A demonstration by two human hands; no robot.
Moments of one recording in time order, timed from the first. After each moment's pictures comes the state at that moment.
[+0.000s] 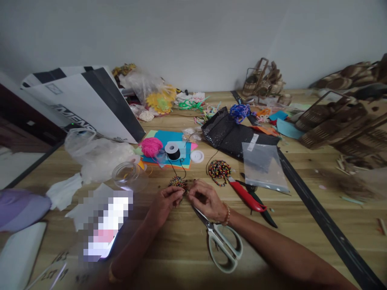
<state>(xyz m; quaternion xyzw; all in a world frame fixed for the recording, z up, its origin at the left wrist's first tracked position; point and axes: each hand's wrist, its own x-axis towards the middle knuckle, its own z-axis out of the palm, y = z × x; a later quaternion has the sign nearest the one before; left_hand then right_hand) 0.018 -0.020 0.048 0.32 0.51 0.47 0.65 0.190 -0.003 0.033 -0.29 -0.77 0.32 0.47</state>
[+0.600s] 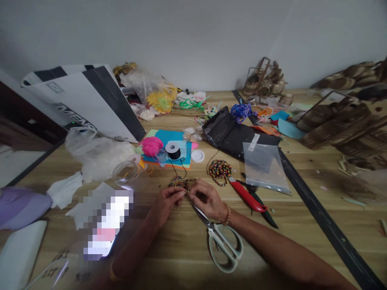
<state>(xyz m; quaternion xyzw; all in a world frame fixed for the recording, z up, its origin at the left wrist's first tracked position) 0.019 -0.020 0.044 0.34 0.51 0.45 0.65 0.190 -0.003 0.033 -0.29 -0.77 0.32 0.47</state>
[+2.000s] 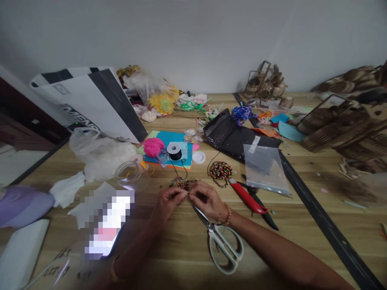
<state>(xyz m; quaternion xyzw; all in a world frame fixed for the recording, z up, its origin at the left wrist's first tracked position) 0.016 -0.024 0.050 0.54 0.53 0.43 0.49 0.189 -0.002 0.030 -0.28 -0.77 0.34 0.47</state>
